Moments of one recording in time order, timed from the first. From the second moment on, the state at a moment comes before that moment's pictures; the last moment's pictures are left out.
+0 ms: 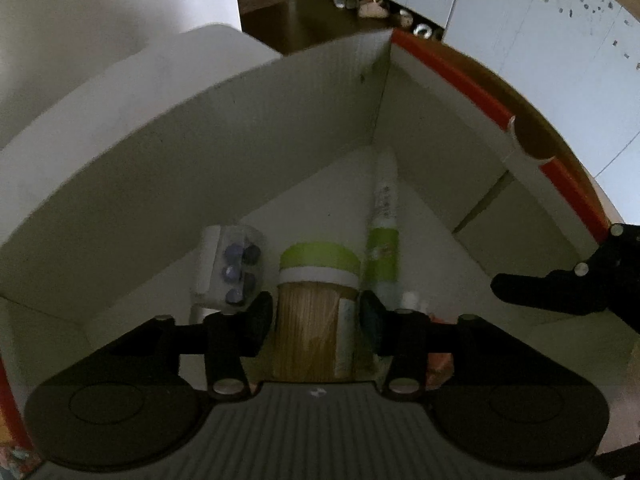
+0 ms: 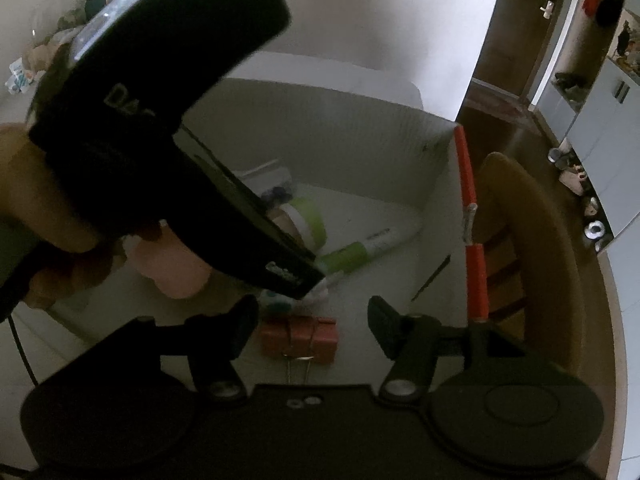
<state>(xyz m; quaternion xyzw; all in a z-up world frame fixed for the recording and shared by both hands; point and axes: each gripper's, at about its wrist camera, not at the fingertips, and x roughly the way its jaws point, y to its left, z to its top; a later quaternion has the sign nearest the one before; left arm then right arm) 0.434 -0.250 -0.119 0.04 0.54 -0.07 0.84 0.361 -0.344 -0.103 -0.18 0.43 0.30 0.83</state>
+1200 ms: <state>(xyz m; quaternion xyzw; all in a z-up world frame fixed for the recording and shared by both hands) 0.318 -0.218 -0.021 0.03 0.41 -0.06 0.91 0.307 -0.365 -0.042 -0.08 0.37 0.32 0.87</state>
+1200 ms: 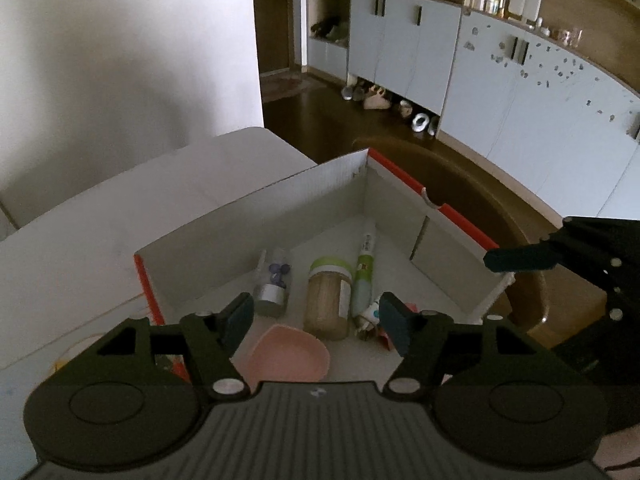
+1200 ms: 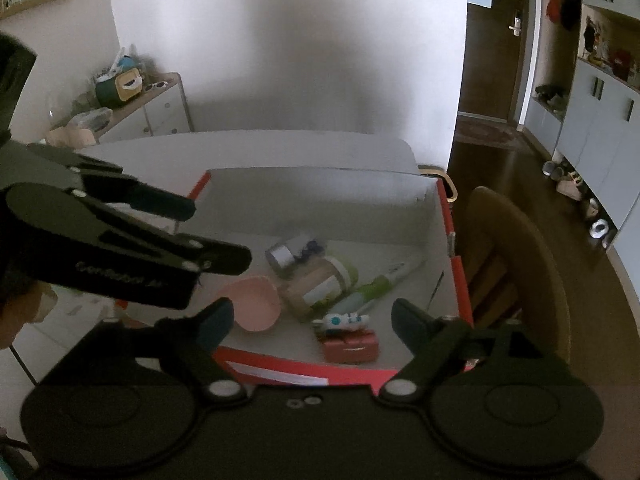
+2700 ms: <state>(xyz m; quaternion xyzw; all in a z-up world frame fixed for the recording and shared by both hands) 0.144 0.012 -0.044 -0.02 0.35 0.03 0.94 0.183 -0.192 -0.049 -0.04 0.35 0.33 0.87</state>
